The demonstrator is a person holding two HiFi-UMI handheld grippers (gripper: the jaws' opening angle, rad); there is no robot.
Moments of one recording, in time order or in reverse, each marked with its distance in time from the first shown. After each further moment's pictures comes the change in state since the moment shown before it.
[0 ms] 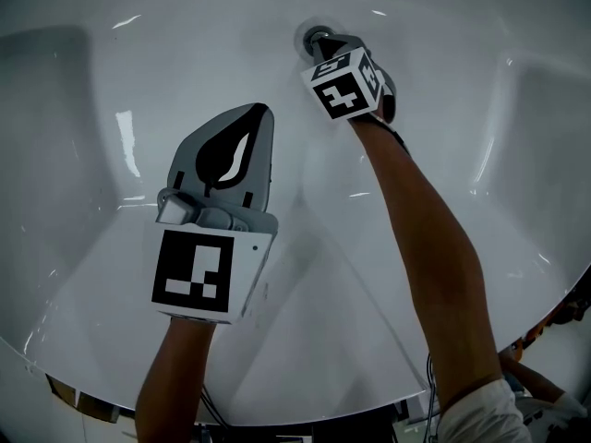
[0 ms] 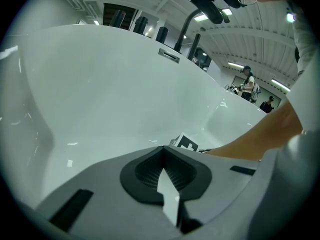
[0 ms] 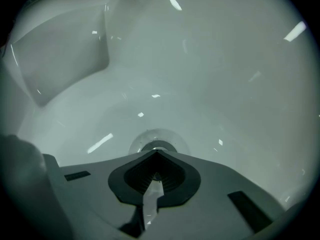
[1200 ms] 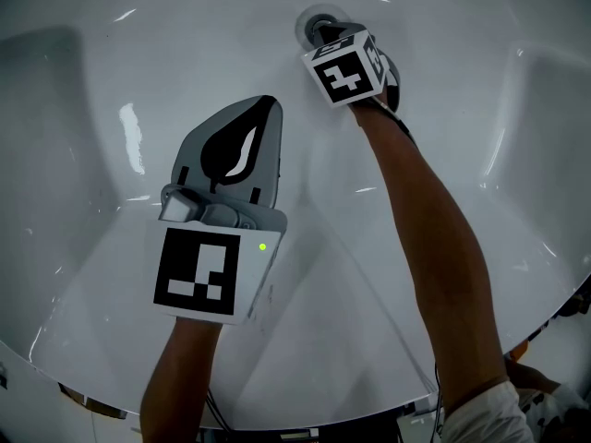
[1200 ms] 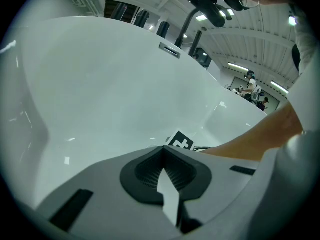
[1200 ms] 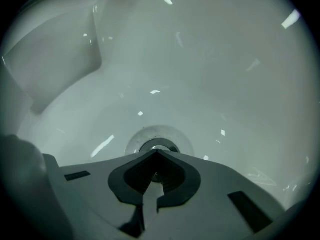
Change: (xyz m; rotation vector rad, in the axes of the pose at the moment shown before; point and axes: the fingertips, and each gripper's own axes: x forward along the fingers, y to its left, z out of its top) left arm 0.010 -0.001 -0.009 -0.018 0.017 -0.023; right arm 0.011 0.001 -0.001 0.073 0.034 0.015
